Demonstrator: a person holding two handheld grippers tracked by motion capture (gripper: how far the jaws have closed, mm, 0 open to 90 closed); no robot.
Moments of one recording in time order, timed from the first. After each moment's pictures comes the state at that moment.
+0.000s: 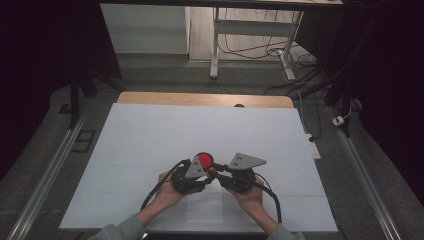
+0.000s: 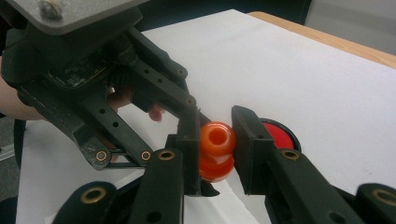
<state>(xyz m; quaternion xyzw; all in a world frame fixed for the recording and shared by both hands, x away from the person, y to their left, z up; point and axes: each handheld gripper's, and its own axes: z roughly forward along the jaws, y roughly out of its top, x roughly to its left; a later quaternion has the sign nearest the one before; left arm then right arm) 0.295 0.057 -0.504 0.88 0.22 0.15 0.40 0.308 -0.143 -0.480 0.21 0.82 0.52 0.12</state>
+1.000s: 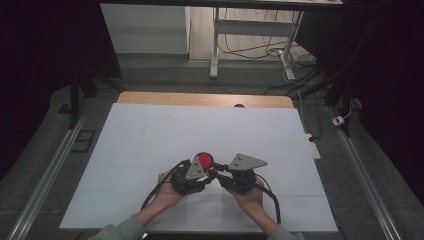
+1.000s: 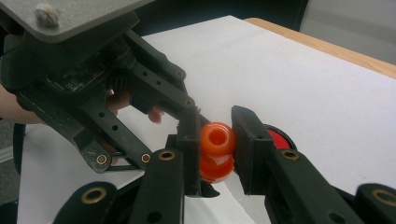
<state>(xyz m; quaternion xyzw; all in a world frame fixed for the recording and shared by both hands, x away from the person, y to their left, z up) 0.291 0.057 -0.500 0.88 0.21 0.17 0.40 0.303 -0.143 -0.476 0.21 0.81 0.53 0.13</state>
